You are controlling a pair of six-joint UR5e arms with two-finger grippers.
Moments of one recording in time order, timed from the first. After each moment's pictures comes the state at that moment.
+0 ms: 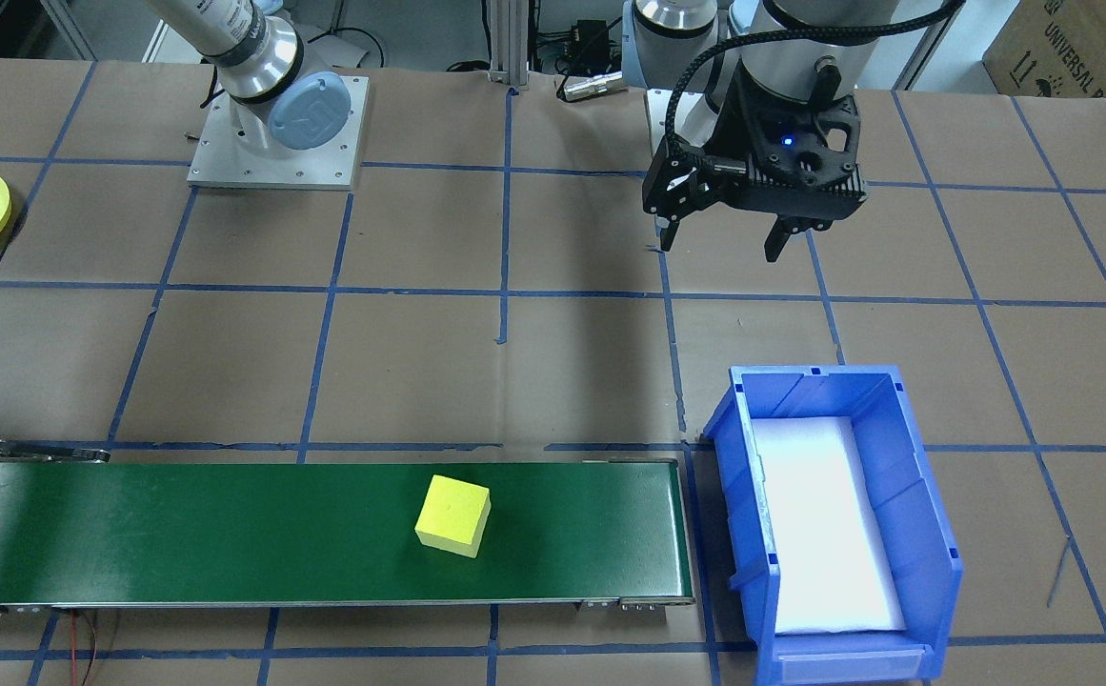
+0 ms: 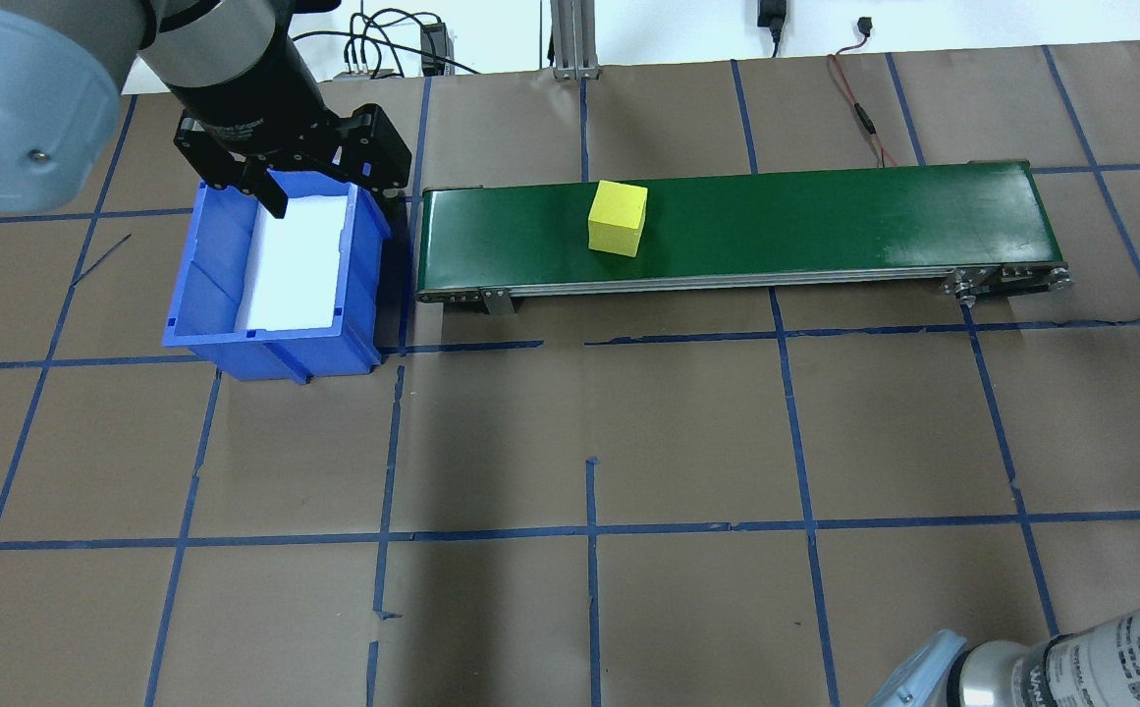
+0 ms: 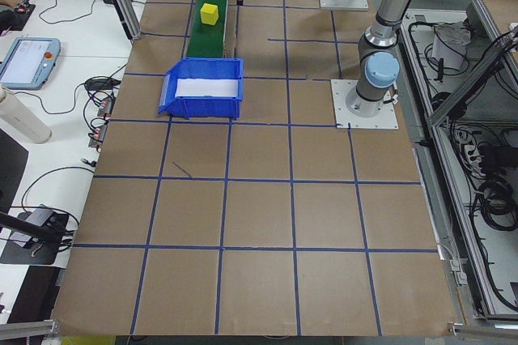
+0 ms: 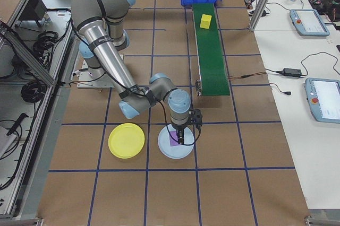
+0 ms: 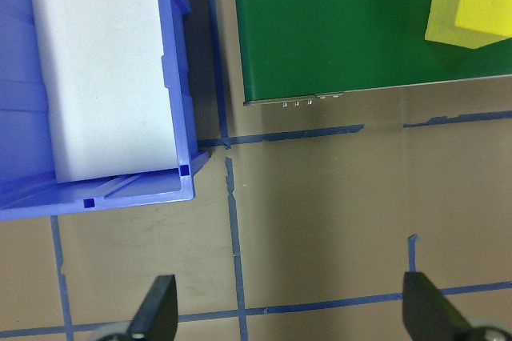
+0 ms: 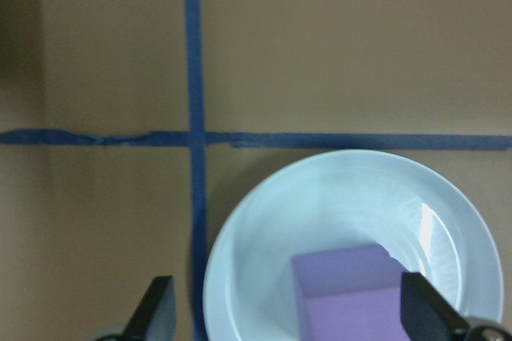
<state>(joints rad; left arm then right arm) -1.66 -1.61 -1.49 -1.55 1.54 -0.02 0.69 -1.18 1.69 -2.18 -1.50 -0.89</state>
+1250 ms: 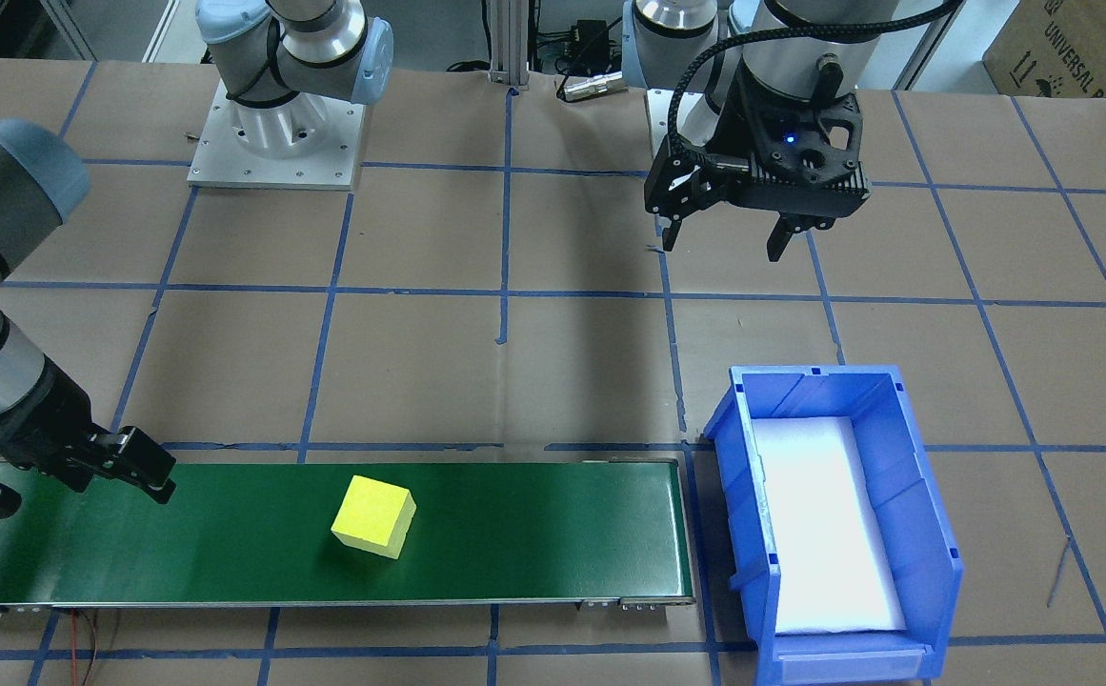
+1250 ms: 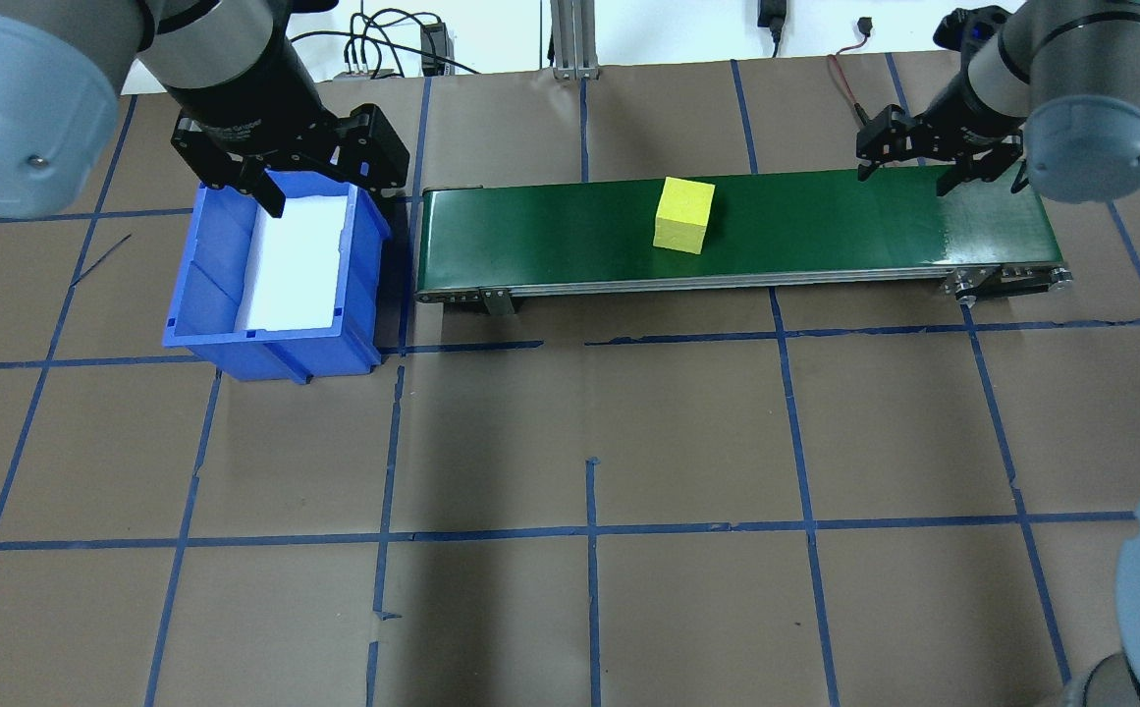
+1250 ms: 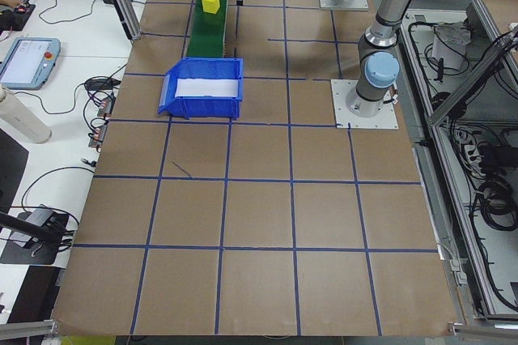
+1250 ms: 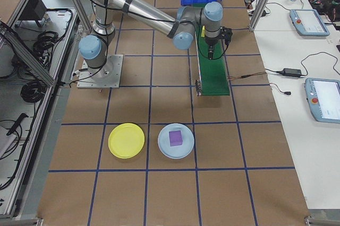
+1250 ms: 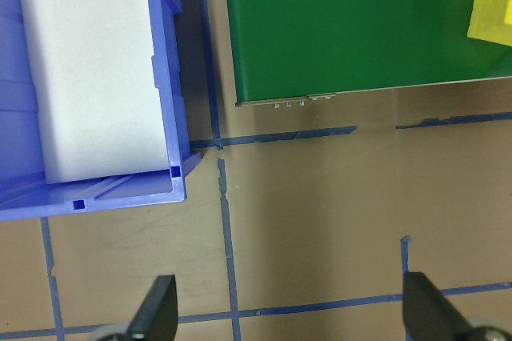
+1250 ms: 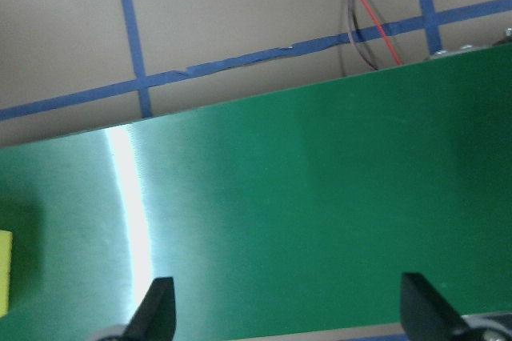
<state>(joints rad) -1.66 -1.60 -1.50 -1.54 1.55 -0.02 1.34 -1.23 1.63 -2.12 -1.40 -0.03</state>
